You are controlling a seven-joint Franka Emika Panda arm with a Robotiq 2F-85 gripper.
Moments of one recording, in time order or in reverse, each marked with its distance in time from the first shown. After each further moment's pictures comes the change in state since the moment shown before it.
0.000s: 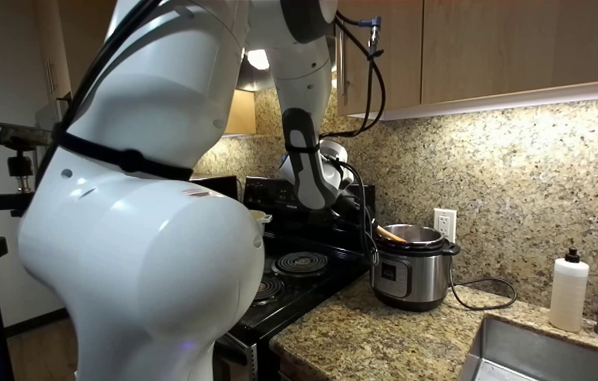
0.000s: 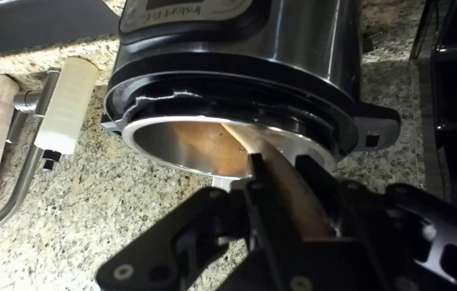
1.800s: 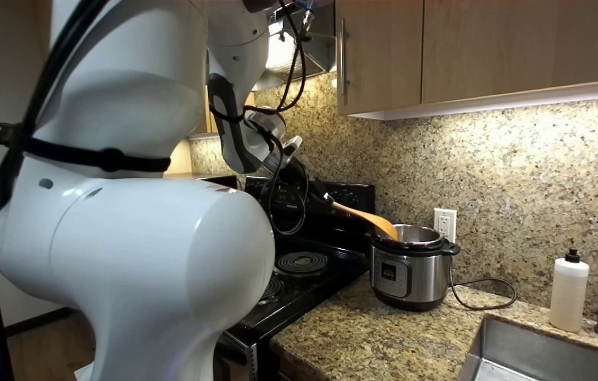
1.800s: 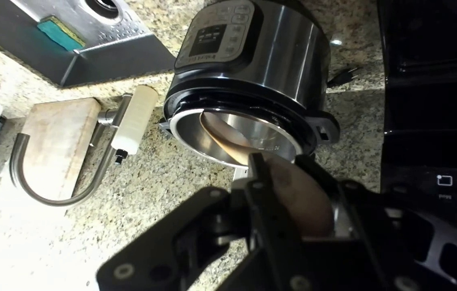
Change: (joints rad) arm 0.201 -0.190 0.105 -0.030 0.483 -0.391 -0.227
